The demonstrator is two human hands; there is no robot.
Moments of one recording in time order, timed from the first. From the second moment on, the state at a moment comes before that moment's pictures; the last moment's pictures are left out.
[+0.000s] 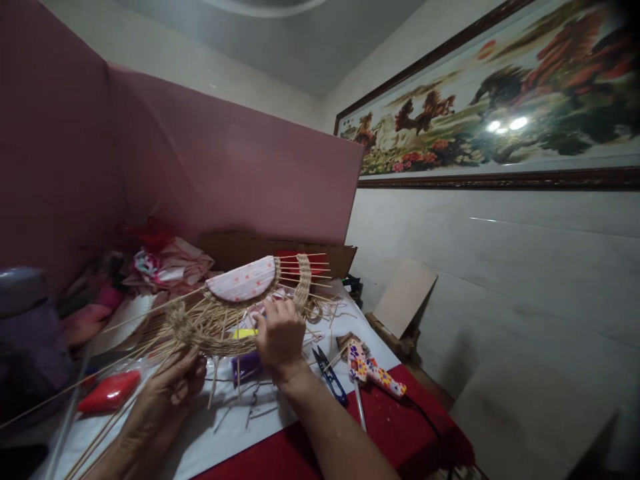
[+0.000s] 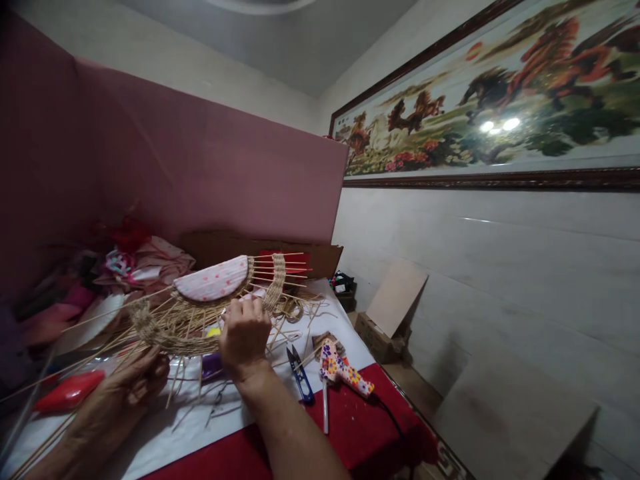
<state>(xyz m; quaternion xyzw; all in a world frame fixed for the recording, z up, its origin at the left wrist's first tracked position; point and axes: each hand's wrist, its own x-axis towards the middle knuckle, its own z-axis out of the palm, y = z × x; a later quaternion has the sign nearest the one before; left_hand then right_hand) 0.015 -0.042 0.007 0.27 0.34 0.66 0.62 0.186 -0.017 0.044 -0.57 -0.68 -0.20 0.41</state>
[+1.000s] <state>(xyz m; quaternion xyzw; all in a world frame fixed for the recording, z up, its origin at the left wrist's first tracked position) 0.032 -0.052 0.001 0.28 0.34 0.68 0.58 0.198 -0.020 0.030 -0.54 -0.70 -0.20 0.42</state>
